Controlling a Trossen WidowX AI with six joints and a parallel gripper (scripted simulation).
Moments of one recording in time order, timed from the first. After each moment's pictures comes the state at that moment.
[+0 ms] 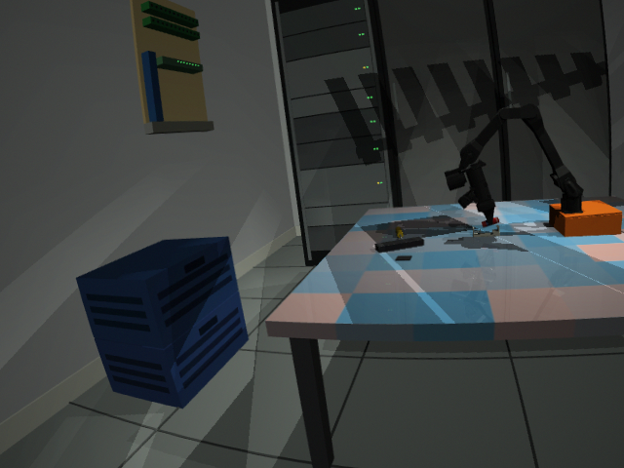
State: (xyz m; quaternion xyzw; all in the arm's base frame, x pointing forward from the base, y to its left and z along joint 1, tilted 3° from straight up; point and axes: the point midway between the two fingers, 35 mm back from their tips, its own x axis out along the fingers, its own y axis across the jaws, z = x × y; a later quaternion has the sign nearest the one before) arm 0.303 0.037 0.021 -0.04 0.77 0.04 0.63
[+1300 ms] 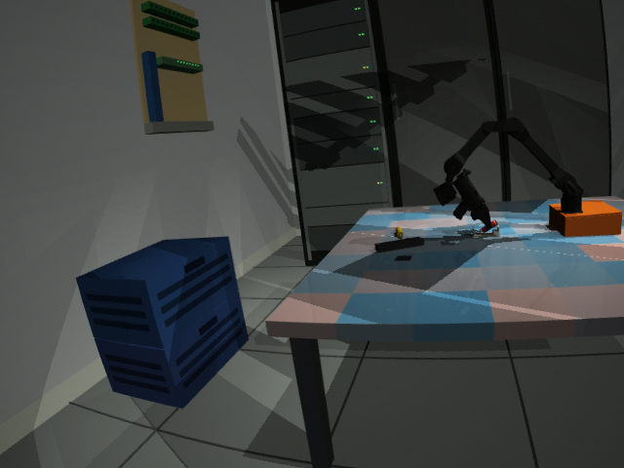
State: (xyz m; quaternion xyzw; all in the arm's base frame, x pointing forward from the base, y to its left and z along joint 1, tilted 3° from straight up) arm 0.314 0.039 0.005 -0.04 0.84 0.04 0.53
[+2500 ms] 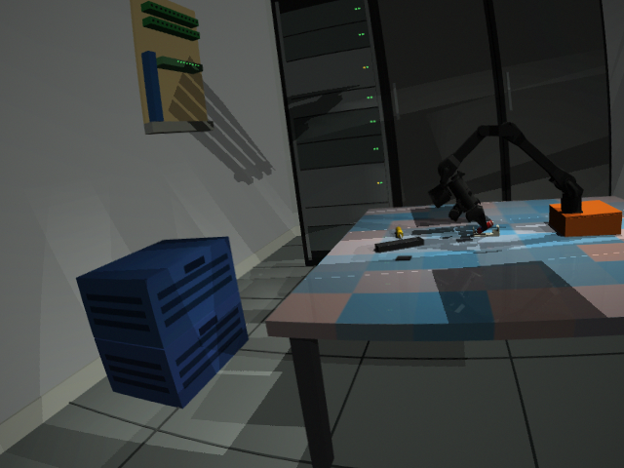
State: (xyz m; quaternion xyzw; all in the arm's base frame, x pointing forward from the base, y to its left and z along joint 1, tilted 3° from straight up) arm 0.330 0.040 0.004 -0.04 0.85 0.04 0.52
